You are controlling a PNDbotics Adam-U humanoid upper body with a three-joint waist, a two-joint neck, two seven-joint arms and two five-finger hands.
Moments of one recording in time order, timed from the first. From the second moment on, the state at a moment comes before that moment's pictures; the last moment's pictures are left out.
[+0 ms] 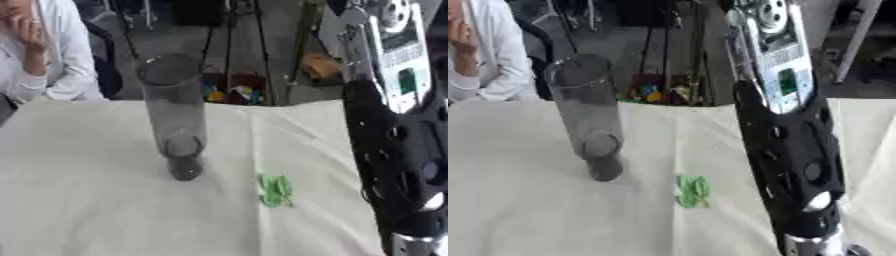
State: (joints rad) left arm -0.57 0.07 -0.09 -1.98 -0.11 -0.36 0.33; right arm -1.19 -0.33 -0.07 -1.64 -0.07 0.05 0.03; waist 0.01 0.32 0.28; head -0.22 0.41
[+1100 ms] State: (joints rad) left arm -0.57 0.07 -0.10 -1.98 -0.10 -0.36 0.32; right arm -1.37 -0.29 -0.04 -1.48 -0.10 -0.01 0.00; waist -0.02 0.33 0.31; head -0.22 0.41
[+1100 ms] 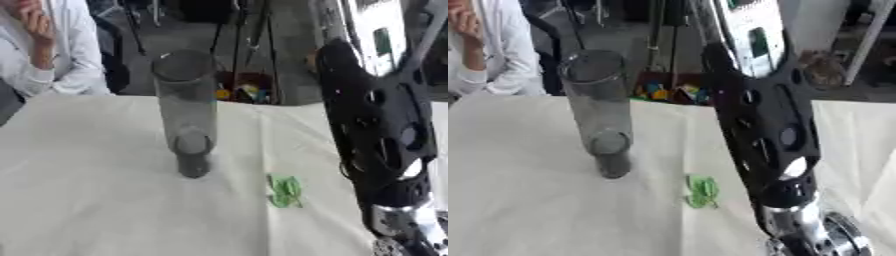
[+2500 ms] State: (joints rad) left arm -0.58 0.09 -0.11 -1.98 -0.09 -0.36 0.31; right arm -1.53 -0.27 -0.05 -1.26 -0.19 0.03 -0.08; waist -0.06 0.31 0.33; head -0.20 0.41
